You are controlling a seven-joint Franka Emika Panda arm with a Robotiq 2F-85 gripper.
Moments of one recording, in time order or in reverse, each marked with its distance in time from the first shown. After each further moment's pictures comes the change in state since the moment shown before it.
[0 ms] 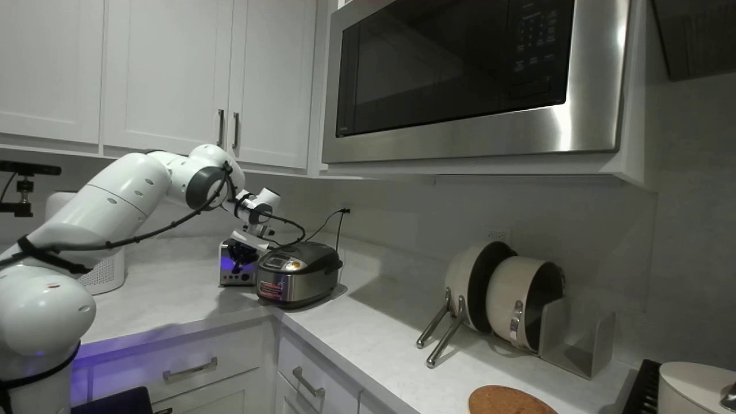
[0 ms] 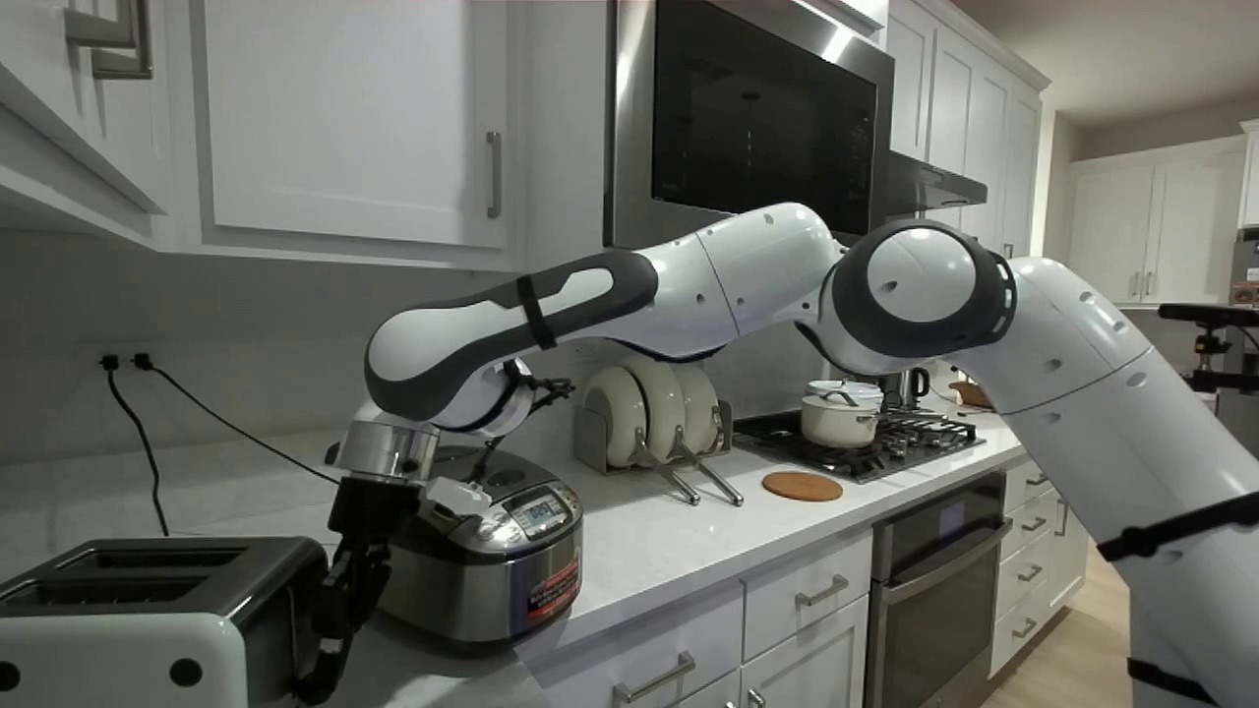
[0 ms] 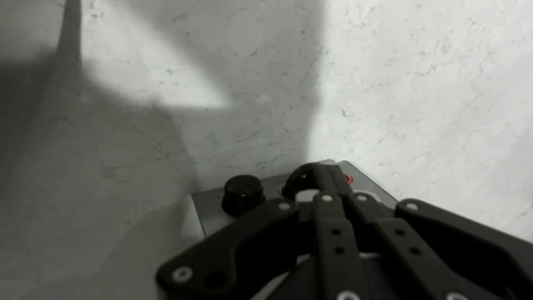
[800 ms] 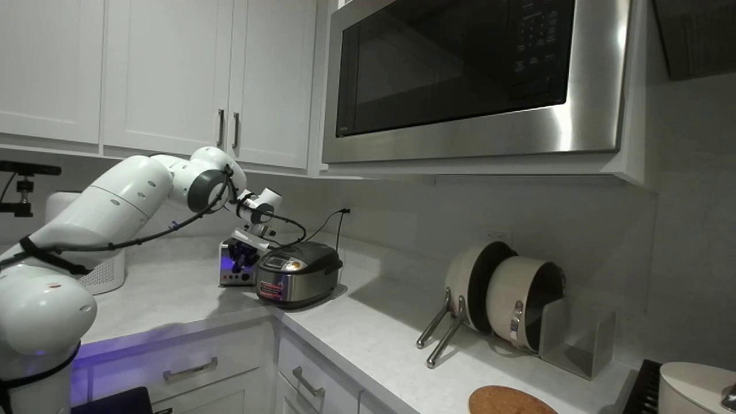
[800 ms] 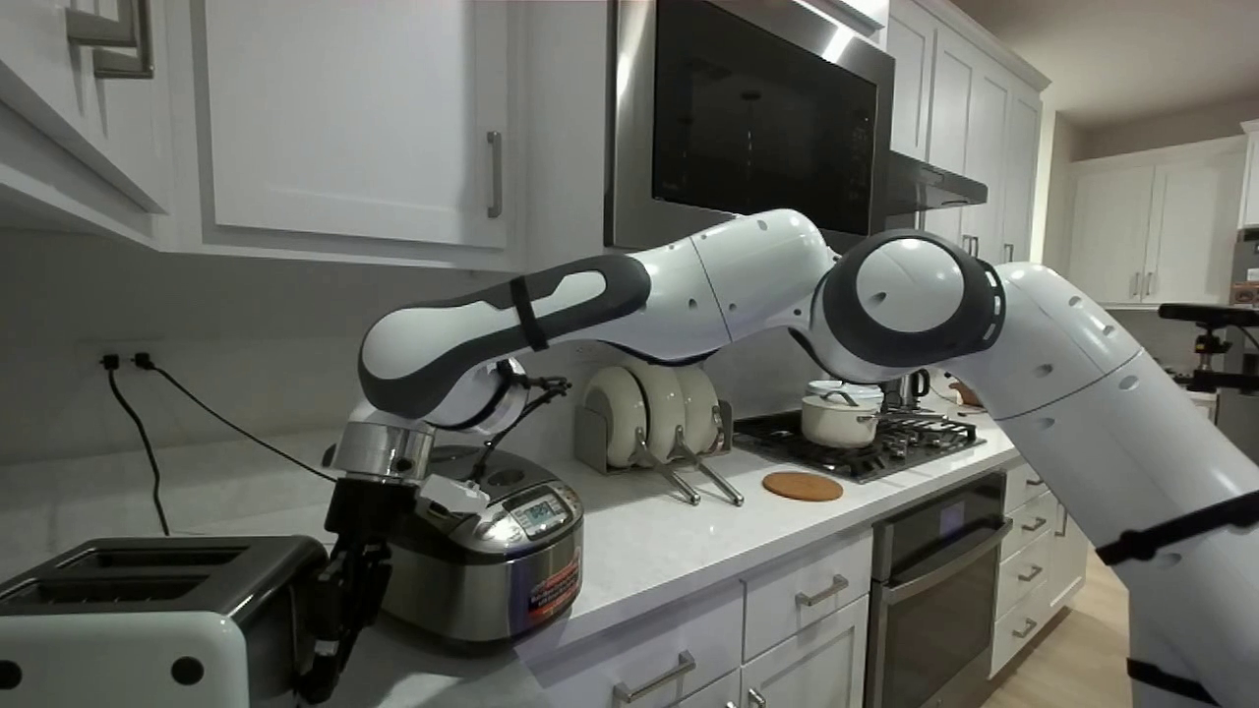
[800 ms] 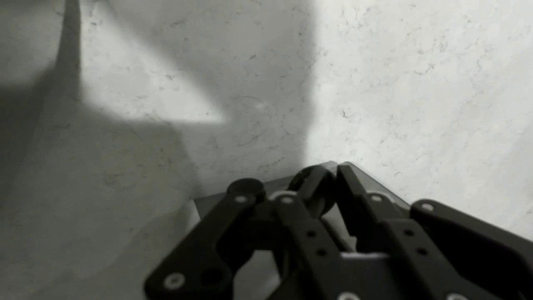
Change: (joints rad) arm 0.012 0.028 -0.011 0.051 -0.006 -0.046 0.034
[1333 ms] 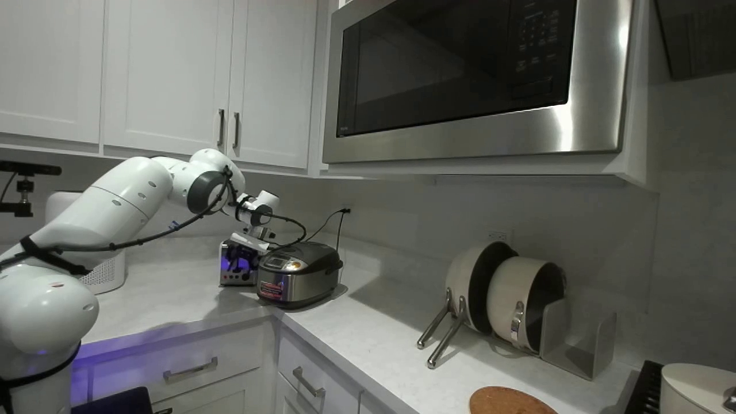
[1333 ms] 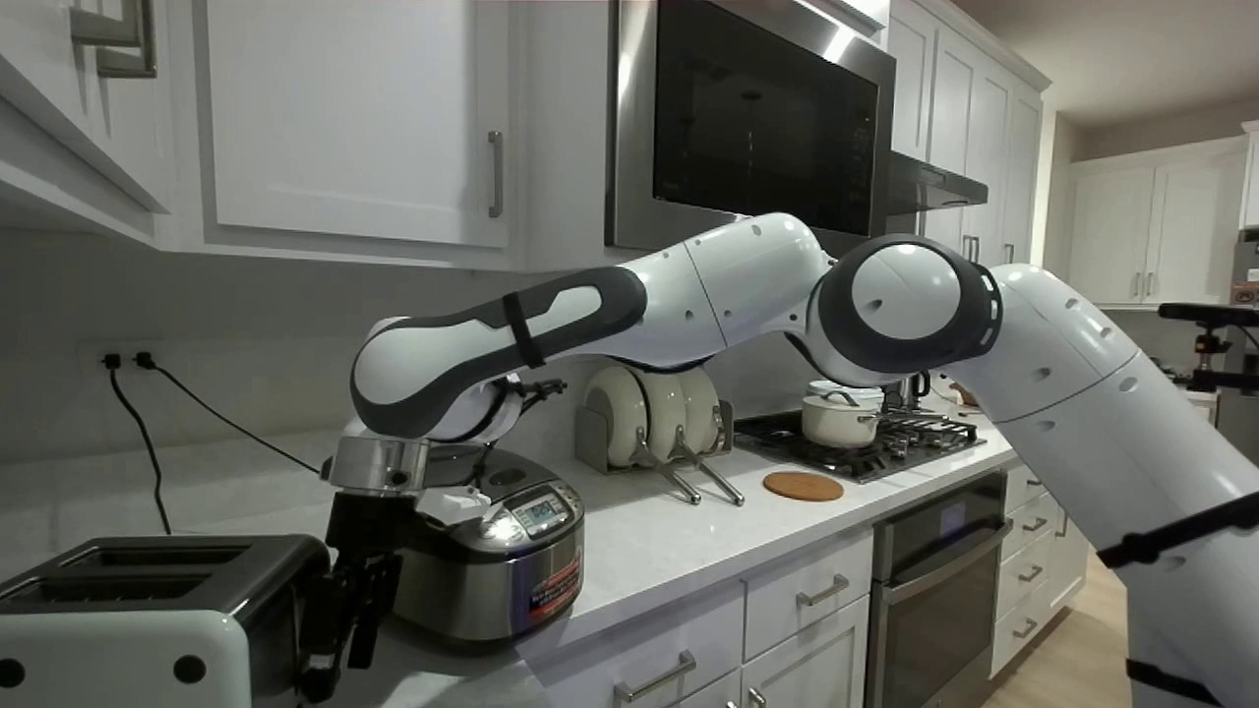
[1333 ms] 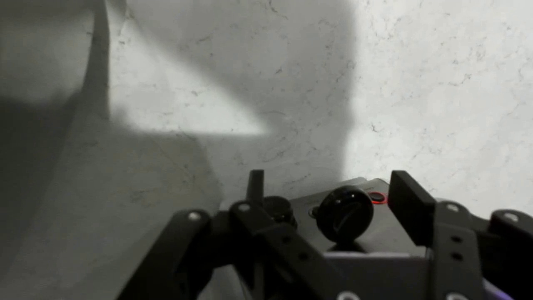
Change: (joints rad) arm 0.028 0.012 -0.026 0.004 -0.073 0.000 0.059
